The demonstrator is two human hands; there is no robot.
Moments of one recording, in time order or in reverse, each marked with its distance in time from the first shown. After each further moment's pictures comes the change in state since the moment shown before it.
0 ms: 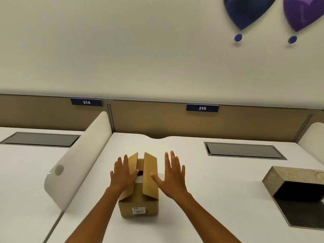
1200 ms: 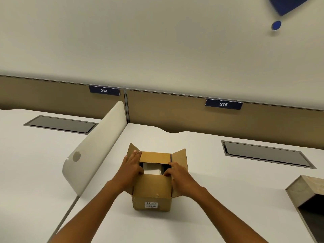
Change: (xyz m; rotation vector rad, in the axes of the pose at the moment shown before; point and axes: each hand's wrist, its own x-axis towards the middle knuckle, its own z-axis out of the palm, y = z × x) left_hand -0.004 -0.032 -0.025 0.391 -0.102 0.420; right_hand 0.023 0.005 0.020 0.027 -0.328 -0.273
